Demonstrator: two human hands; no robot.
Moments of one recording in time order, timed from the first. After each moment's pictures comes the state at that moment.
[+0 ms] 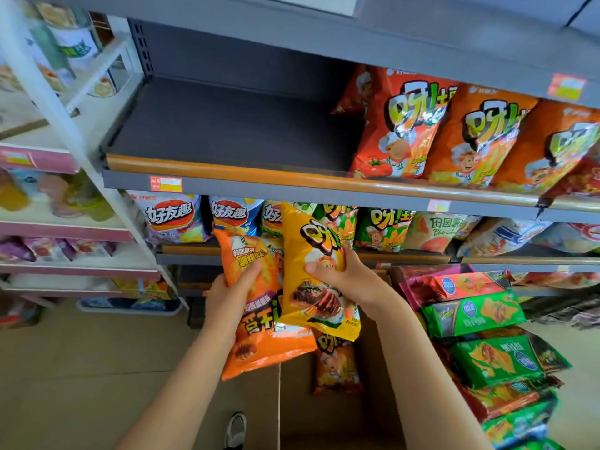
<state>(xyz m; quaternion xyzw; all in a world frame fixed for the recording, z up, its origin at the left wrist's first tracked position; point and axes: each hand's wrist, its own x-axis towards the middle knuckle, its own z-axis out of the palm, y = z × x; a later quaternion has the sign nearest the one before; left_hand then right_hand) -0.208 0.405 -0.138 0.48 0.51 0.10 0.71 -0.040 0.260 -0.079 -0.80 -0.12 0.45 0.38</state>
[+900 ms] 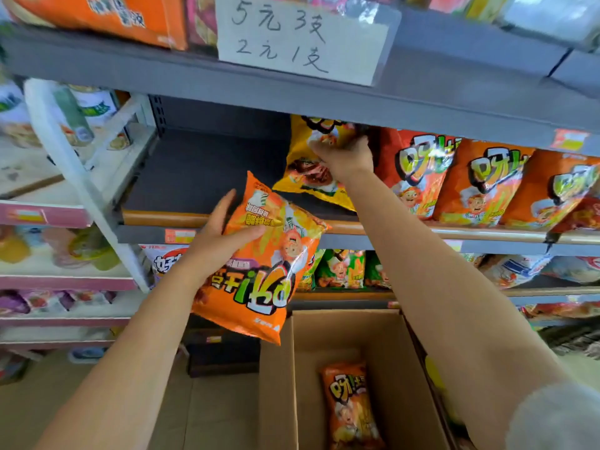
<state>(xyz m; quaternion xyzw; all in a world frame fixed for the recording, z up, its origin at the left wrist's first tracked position) -0.155 0.542 -0.039 0.70 0.32 0.10 0.63 0.082 0.456 0.036 -0.86 -0.15 0.06 0.48</state>
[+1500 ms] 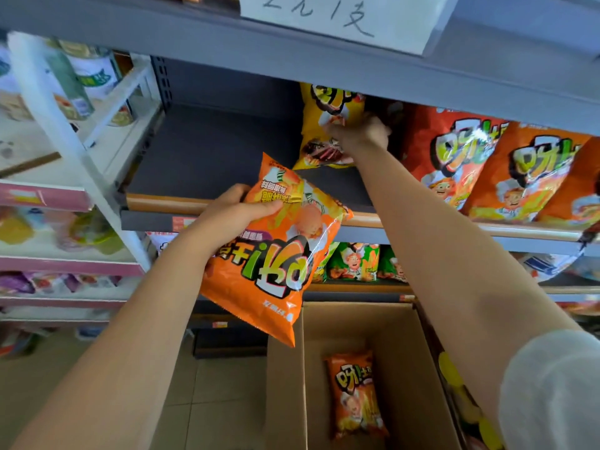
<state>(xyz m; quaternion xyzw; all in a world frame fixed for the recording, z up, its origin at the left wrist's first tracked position) -0.133 0.565 -0.026 0.73 0.37 0.03 0.57 0.134 0.496 0.009 -0.93 -0.16 0.03 0.34</state>
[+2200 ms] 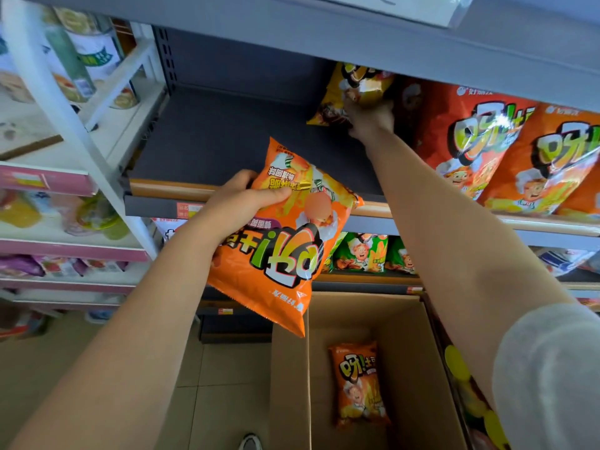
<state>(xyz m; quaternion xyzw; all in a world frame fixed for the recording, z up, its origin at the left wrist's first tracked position) -0.132 0.563 -0.026 0.73 0.36 0.03 0.58 0.198 0.522 -0.034 -0.86 -0.09 0.09 0.49</state>
